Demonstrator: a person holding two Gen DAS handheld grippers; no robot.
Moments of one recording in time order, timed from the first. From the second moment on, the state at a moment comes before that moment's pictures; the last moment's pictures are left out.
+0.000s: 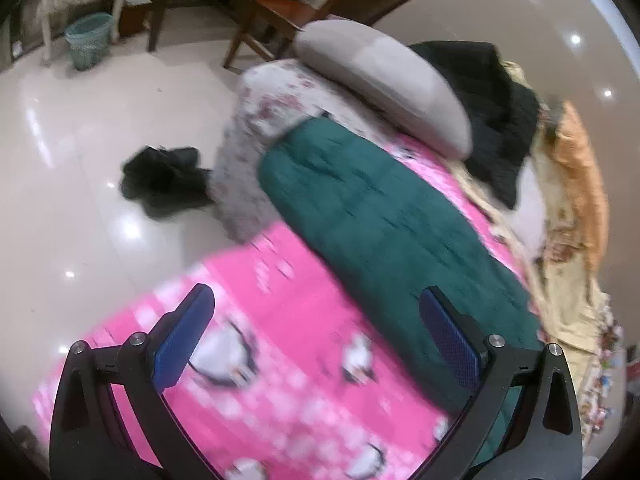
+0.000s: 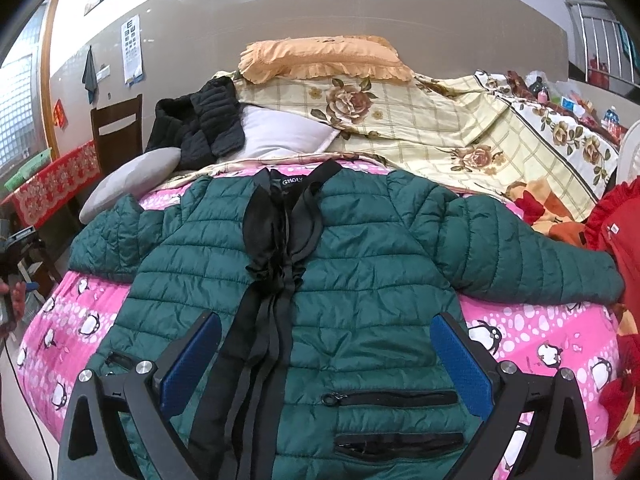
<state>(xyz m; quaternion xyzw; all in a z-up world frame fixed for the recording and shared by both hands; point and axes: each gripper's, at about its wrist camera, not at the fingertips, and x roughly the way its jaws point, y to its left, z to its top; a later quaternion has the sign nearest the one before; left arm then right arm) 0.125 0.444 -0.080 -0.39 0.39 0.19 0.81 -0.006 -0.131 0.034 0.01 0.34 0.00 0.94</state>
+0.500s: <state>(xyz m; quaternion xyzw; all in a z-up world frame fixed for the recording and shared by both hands) 0.168 0.501 -0.131 -0.51 0.35 0.17 0.77 0.007 -0.115 0.028 0.00 0.36 0.01 0.93</state>
